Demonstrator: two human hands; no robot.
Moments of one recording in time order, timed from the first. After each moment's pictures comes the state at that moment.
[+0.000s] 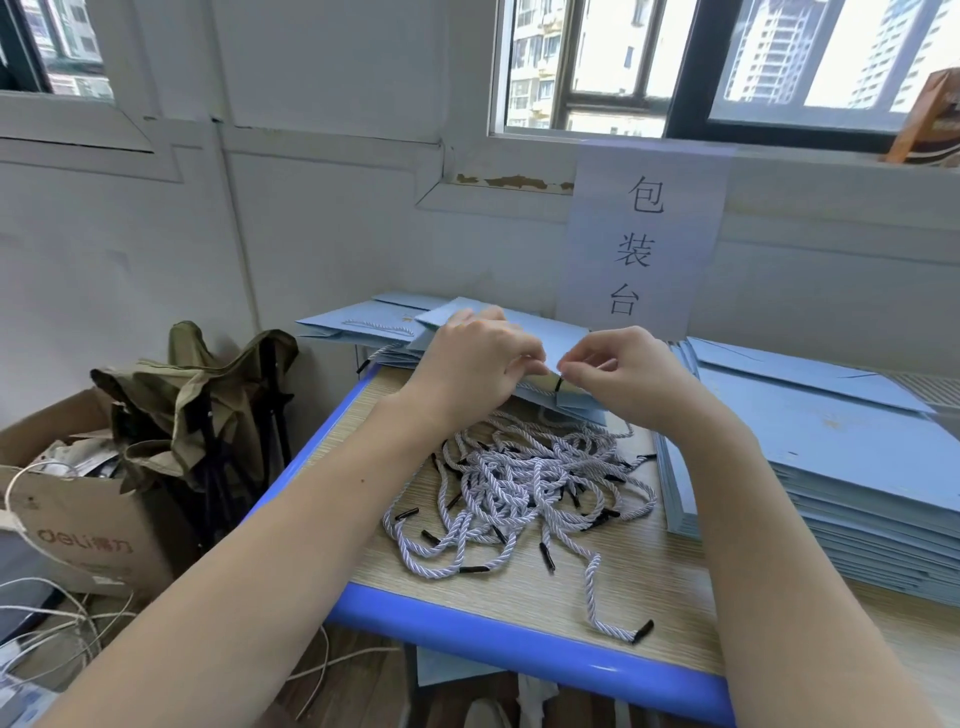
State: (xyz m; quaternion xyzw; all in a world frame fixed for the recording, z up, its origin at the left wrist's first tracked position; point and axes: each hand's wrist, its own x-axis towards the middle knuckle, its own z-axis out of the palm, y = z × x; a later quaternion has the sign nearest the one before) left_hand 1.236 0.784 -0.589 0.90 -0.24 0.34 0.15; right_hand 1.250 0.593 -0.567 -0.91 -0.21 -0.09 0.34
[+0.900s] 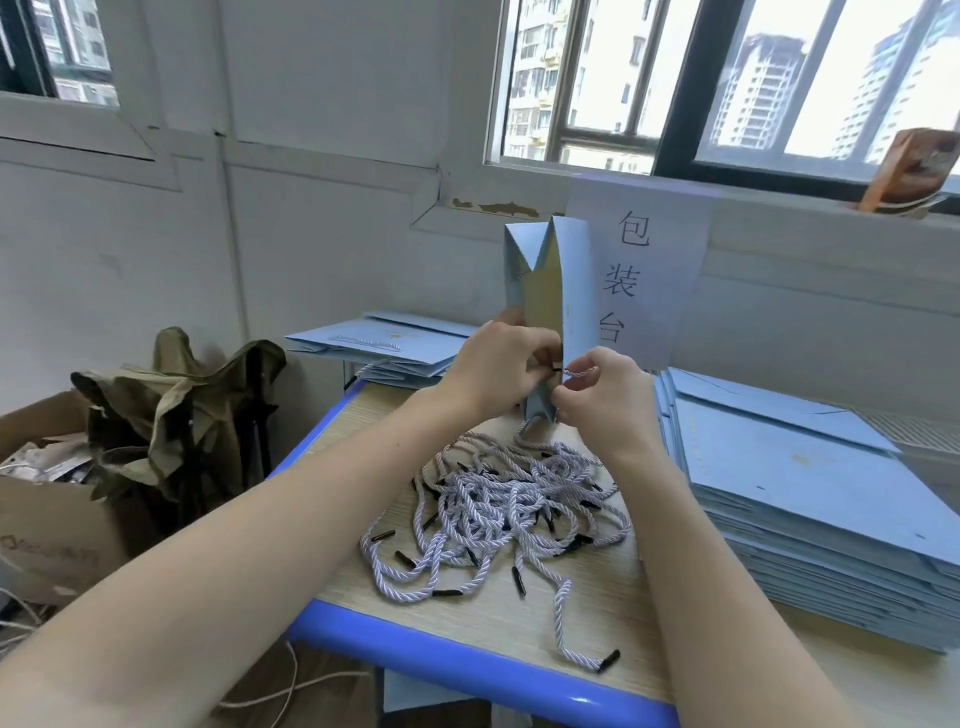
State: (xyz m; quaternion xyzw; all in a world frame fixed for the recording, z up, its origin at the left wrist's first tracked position) left_hand 1.269 0.753 -0.576 0.90 -0.21 0.28 0.26; right_hand 1.266 0.607 -0.591 -0.86 -0.08 -0.20 0.47
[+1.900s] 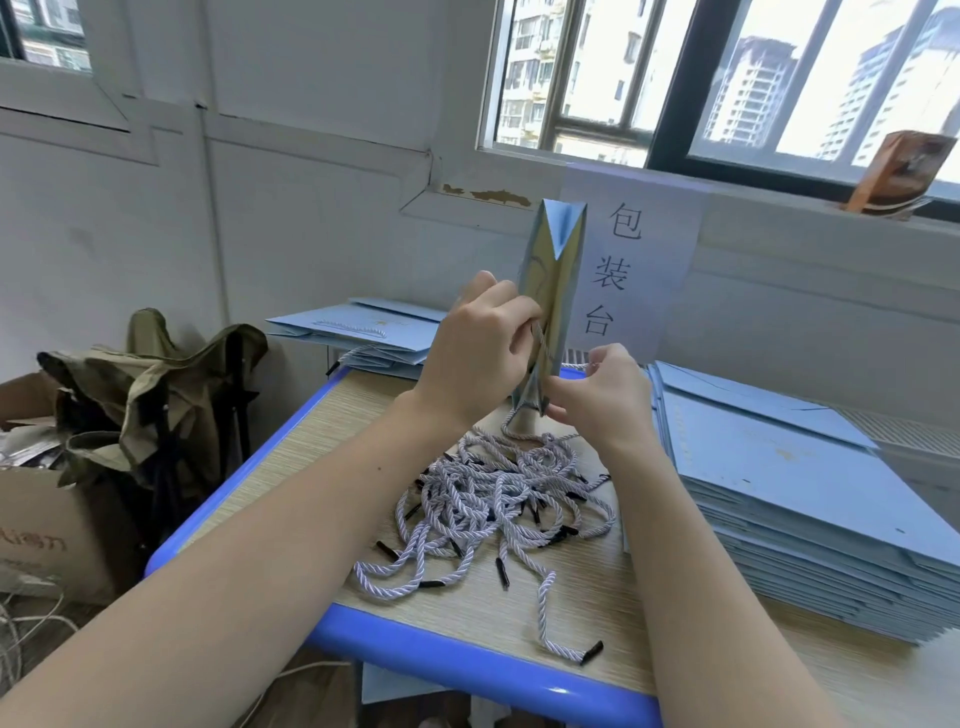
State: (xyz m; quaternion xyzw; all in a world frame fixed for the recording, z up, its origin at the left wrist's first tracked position) left_hand 1.257 0.750 -0.580 0.81 -0.19 0.51 0.23; right_hand 1.279 0.604 -0.596 -0.83 -0.03 -0.15 0.53
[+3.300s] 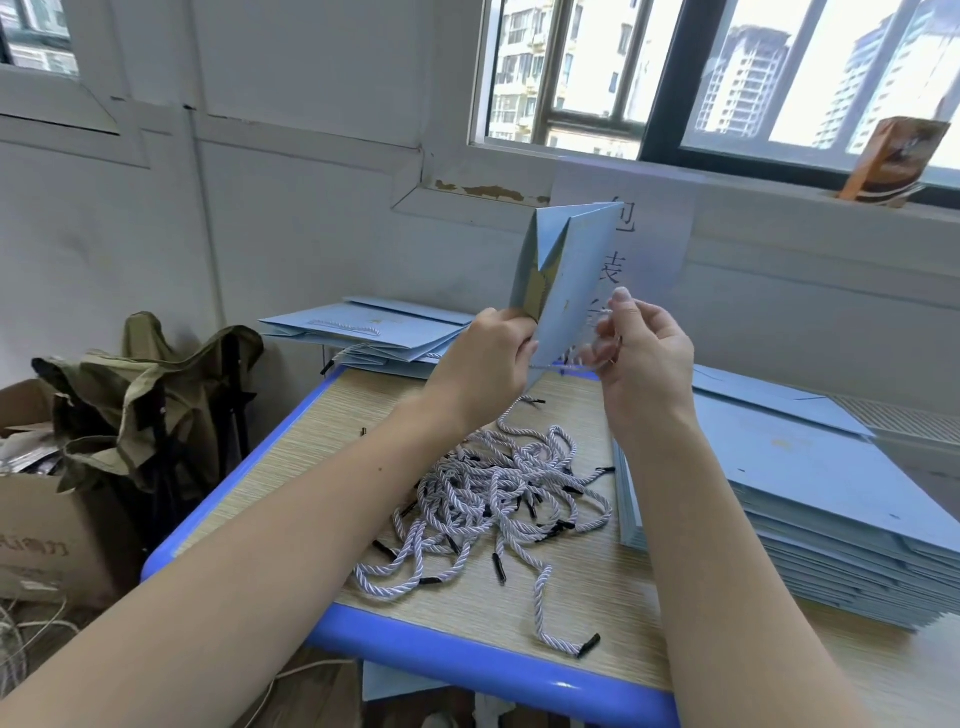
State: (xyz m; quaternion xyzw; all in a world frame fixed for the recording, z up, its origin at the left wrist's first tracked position) left_hand 1.263 0.743 -0.591 0.87 -0.20 0.35 0.29; right_hand 1.255 0.593 -0.558 -0.52 -0.07 -0.14 0.84
